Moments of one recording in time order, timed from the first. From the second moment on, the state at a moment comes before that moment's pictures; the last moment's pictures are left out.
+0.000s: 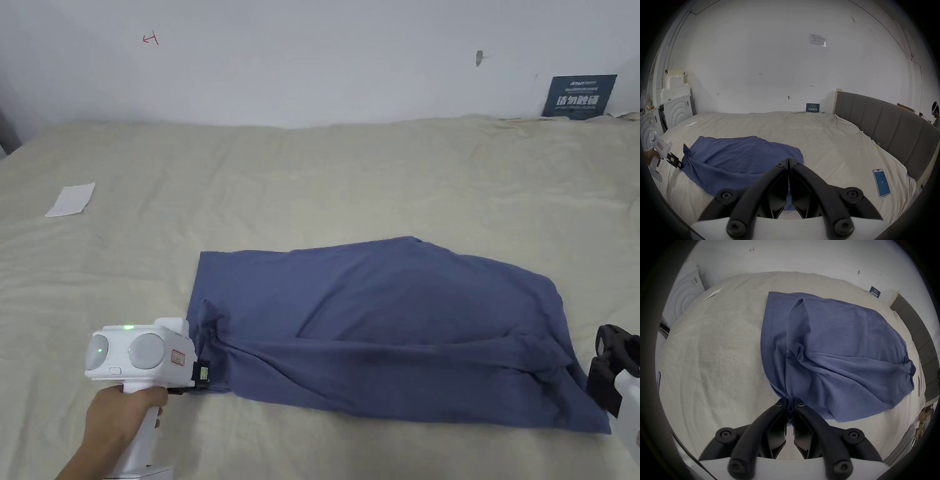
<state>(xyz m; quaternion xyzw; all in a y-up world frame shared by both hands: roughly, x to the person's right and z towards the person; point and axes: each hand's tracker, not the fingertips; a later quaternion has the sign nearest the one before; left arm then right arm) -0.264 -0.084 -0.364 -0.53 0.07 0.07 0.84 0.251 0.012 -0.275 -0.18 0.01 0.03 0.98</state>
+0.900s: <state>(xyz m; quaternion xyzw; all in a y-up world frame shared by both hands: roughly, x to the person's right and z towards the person) -0.275 -0.040 -0.334 -0.49 0.05 0.09 0.87 0.290 -0.092 -0.358 -0.46 0.00 -0.05 0.89</state>
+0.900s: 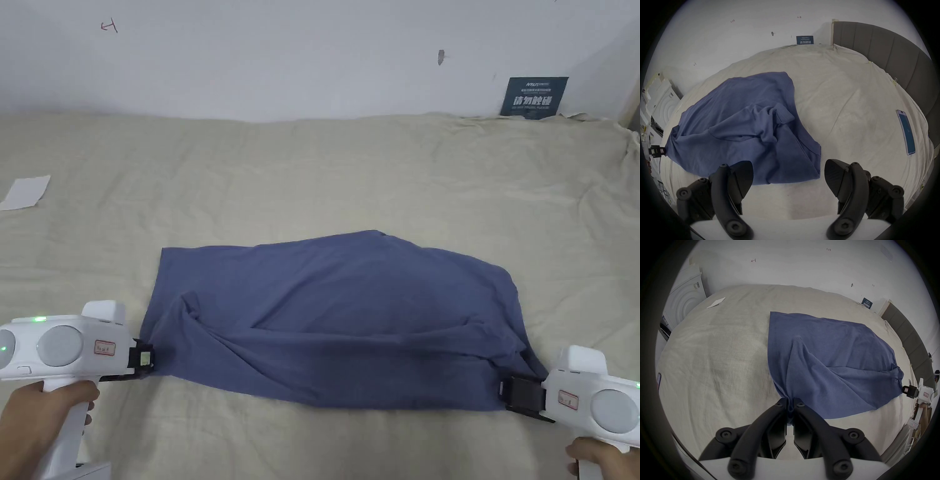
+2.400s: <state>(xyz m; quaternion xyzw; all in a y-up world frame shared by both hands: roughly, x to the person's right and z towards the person) -0.294 -0.091 -0.186 -0.53 0.07 0.15 0.83 0.320 -0.094 -0.220 -0.49 0.02 -0.10 0.86</state>
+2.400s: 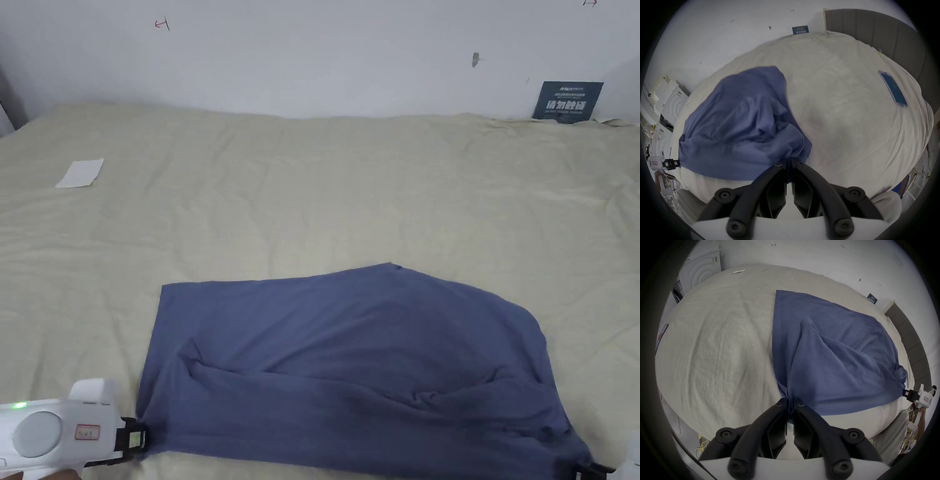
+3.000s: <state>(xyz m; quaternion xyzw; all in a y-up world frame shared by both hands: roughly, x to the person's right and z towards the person) -0.268 -0.058 -0.185 -0.49 0.11 0.11 0.86 0.311 -0.052 -0.225 -0.45 0.02 -0.07 0.89</state>
